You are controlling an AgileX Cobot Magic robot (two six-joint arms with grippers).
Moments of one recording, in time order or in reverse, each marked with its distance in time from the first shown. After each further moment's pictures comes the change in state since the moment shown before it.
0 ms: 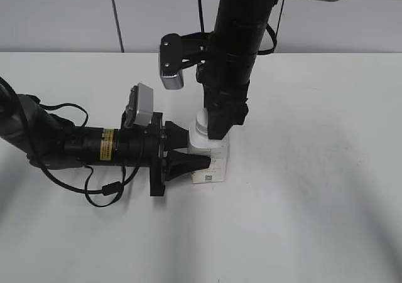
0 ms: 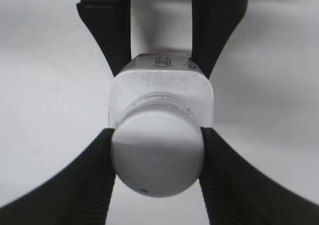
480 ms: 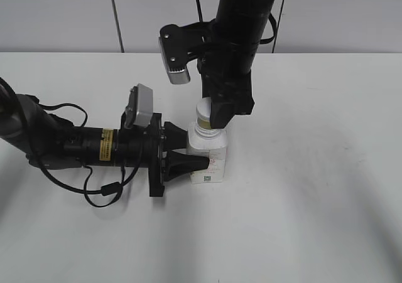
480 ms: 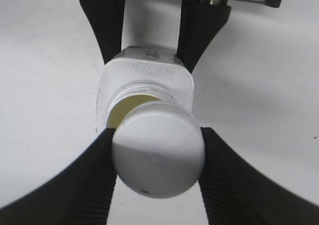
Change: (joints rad) left arm 0.002 0.000 -0.001 -0.005 0.006 0.000; right arm 0.000 -0.009 -0.036 -0.009 0.001 -0.135
